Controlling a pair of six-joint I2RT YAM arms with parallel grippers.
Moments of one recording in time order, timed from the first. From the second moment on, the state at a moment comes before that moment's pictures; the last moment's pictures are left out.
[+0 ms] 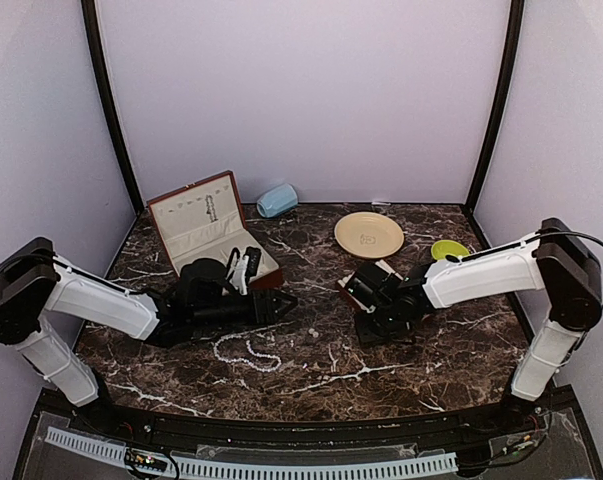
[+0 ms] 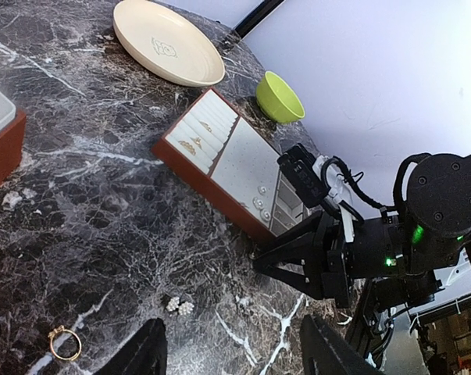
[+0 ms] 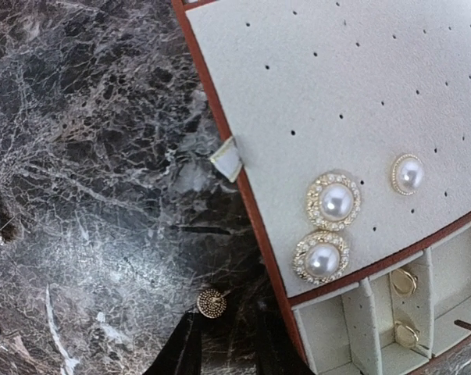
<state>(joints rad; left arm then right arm) -0.89 1.56 0.62 0.58 0.14 -0.75 0.94 1.72 0.97 -0.51 0.20 0.71</state>
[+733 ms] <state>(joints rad) -0.89 1.55 0.59 0.57 0.13 -0.75 0.91 1.71 0.98 -0.48 0.20 0.70</state>
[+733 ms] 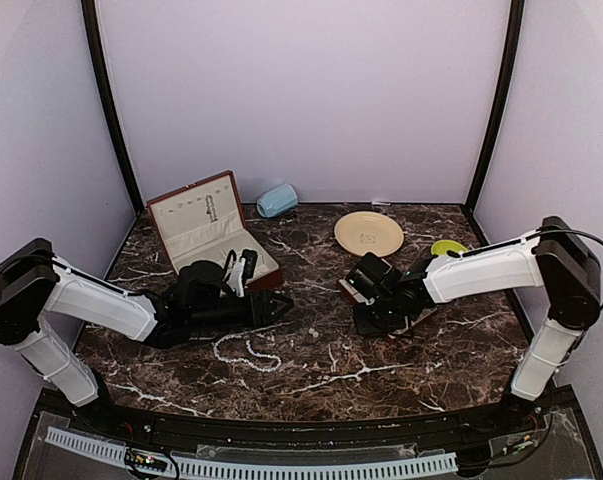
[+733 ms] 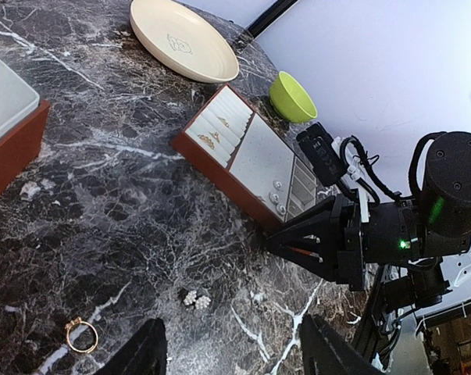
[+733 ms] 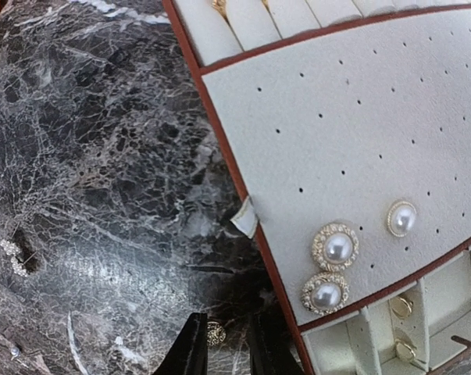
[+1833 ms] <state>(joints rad) -0.89 1.62 0.62 0.63 0.16 -0.79 0.91 1.69 0.99 -0.34 0.15 0.69</state>
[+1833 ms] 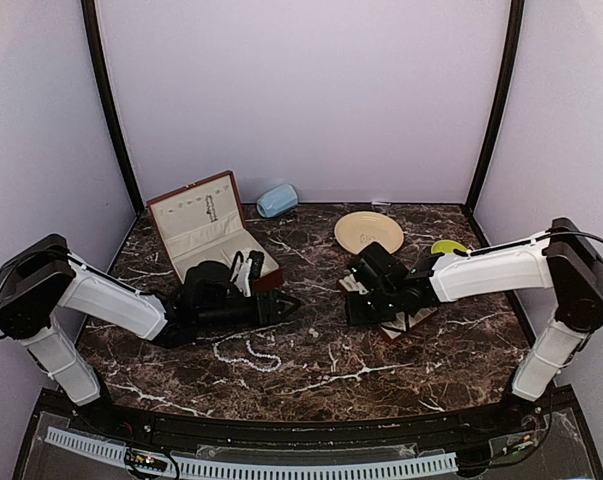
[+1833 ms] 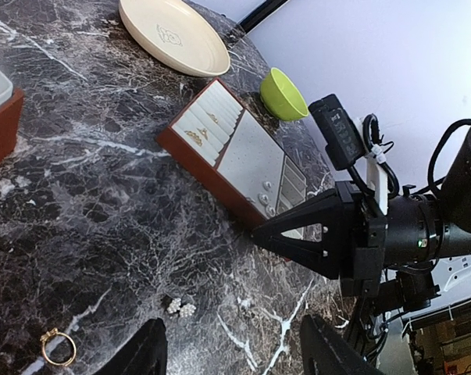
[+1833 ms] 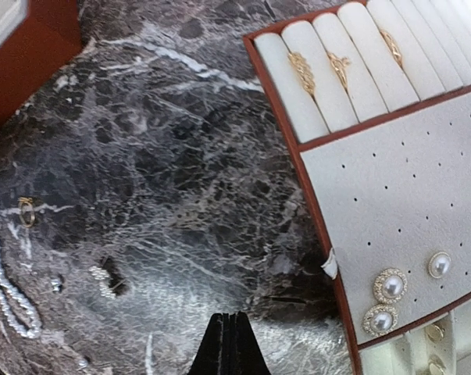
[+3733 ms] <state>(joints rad) -0.91 1.60 0.64 1.07 0.45 -0.70 0.91 1.41 0.81 0.42 -0.39 0.86</state>
